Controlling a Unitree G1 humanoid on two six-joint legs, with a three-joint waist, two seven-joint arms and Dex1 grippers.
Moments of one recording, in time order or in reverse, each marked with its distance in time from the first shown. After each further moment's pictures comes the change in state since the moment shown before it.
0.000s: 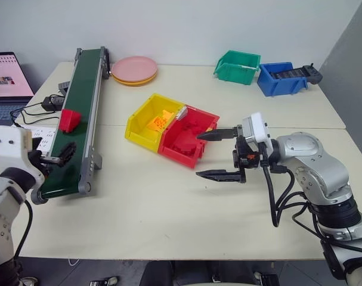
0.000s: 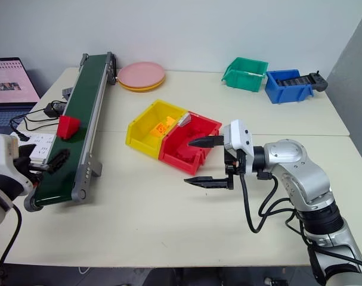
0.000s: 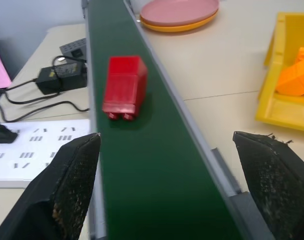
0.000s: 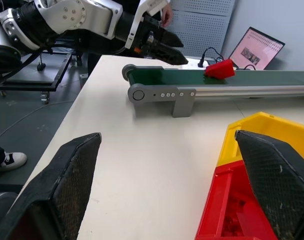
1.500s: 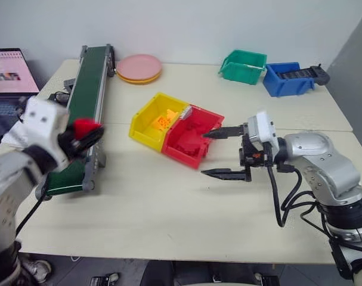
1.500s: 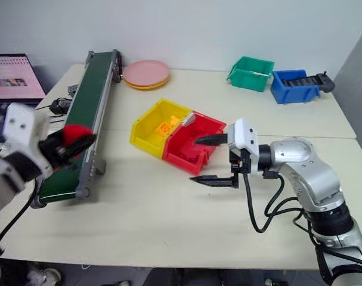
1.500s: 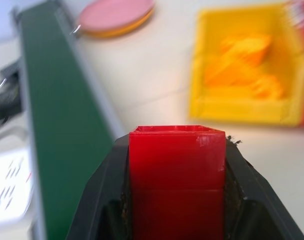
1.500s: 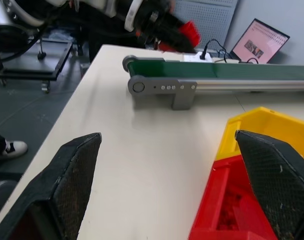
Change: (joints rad) left arm -0.205 0.088 -0.182 -0.263 -0.142 0.190 -0.095; right arm 0.004 -0.070 -0.038 -0.050 0.003 0.025 -0.036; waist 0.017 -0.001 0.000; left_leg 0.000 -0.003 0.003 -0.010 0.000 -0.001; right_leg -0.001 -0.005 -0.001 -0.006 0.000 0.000
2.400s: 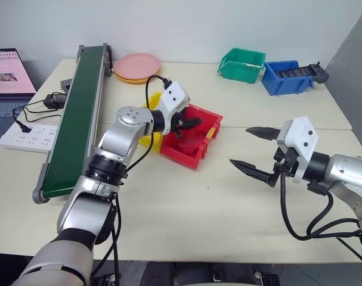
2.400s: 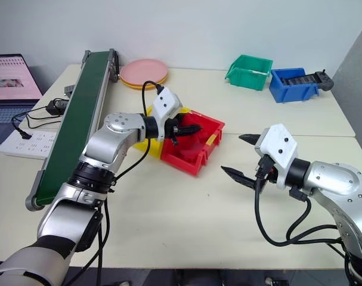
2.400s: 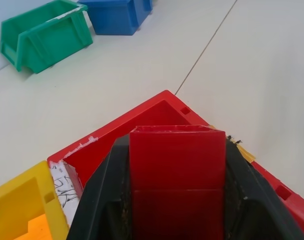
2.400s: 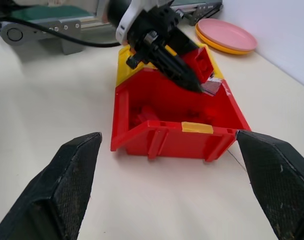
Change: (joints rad) left arm -0.681 -0.436 -0.714 0.904 0.405 -0.559 -0.311; right arm 0.290 -0.153 -0.301 -0.422 0.051 0.347 -0.425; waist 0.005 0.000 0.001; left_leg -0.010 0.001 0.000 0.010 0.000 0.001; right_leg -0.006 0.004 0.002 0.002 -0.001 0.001
